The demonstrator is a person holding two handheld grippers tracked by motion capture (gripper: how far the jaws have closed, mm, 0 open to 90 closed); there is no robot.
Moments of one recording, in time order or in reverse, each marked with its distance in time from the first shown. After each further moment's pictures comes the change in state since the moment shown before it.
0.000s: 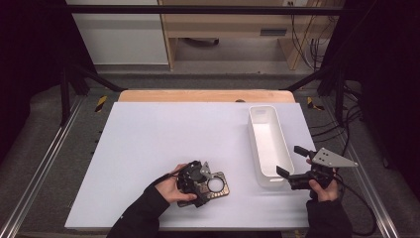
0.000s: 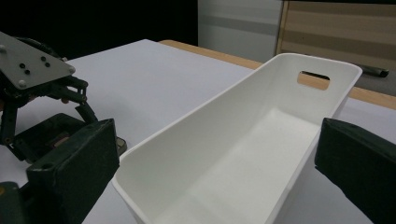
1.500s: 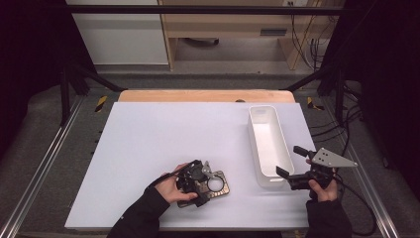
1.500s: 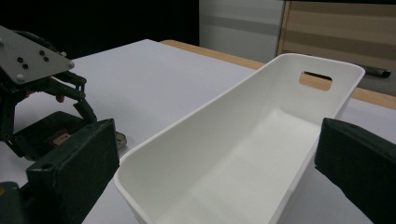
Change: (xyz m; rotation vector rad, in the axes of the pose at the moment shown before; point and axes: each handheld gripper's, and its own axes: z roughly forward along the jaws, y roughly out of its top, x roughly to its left) left arm -0.003 0.006 -0.010 0.010 0.010 -0.015; right arm 0.001 0.000 0.000 0.000 0.005 -0.003
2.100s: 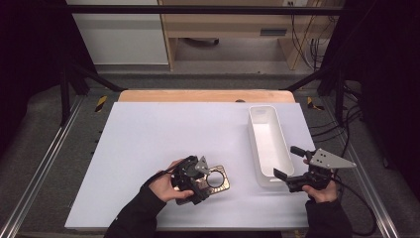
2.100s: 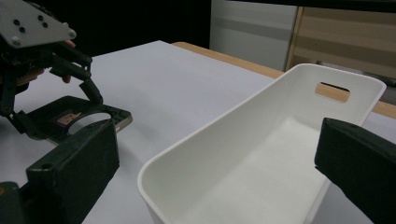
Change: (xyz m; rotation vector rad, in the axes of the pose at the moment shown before) left arm -0.002 0.001 -0.032 -0.087 0.013 0.015; right arm 0.010 0.007 0.001 -0.003 0.041 -0.037
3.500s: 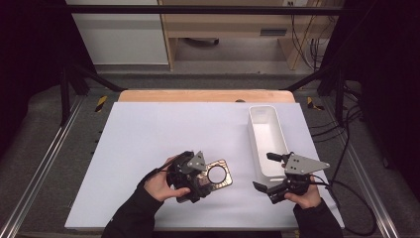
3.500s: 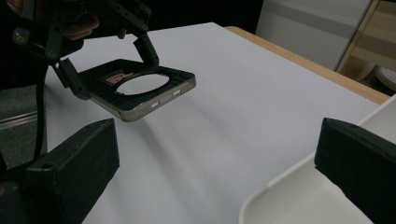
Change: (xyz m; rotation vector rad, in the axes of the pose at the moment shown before) left arm -0.008 0.009 -0.031 -0.112 -0.002 0.019; right arm 0.047 0.016 0.032 0.088 0.171 -0.128
